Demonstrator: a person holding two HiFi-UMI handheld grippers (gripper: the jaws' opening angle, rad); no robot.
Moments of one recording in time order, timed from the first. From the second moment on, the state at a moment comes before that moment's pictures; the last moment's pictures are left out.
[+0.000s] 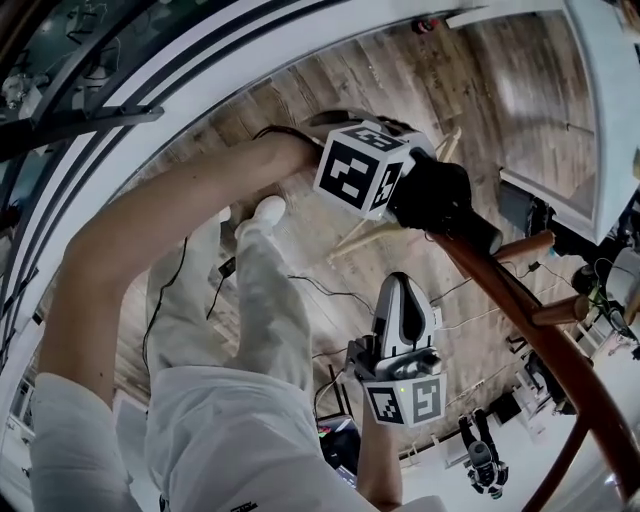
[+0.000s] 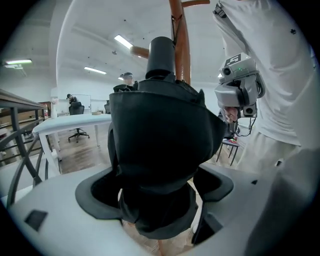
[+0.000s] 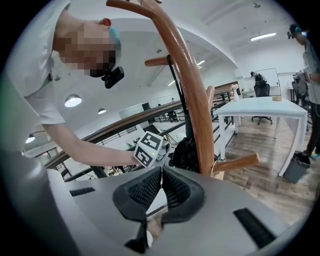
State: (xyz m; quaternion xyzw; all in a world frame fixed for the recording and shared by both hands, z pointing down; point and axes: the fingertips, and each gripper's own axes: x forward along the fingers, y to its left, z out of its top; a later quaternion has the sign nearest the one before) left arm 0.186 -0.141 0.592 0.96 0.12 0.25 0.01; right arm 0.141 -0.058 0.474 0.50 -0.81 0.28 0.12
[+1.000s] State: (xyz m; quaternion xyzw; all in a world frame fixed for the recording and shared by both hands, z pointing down) left arm 0.175 -0.134 0.593 0.96 0.11 0.26 0.05; right arm 0.141 -0.069 0.479 0.51 -0.80 0.29 0.12
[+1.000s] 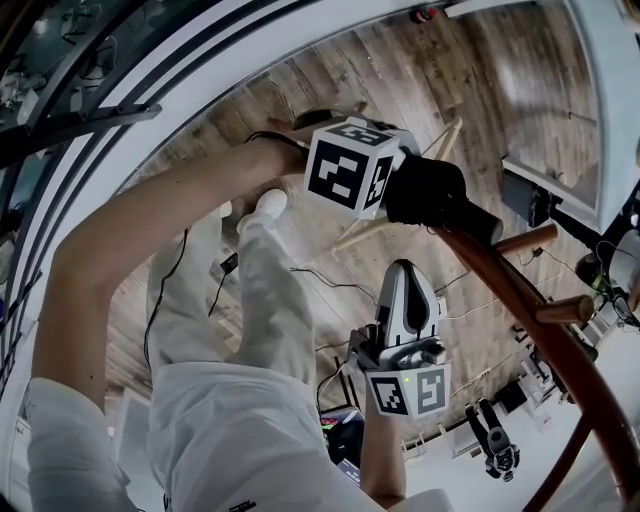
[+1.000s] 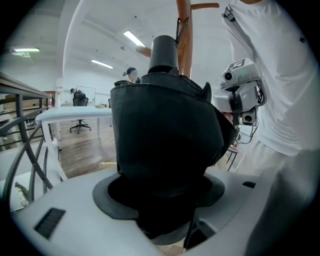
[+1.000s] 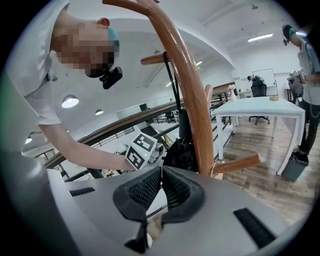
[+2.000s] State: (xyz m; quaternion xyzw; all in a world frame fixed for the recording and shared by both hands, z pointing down) left arm 0.146 -0.127 0.547 0.96 0.11 0.26 0.08; right arm 0.126 -0.062 0.437 0.52 -0.81 0.27 0.10
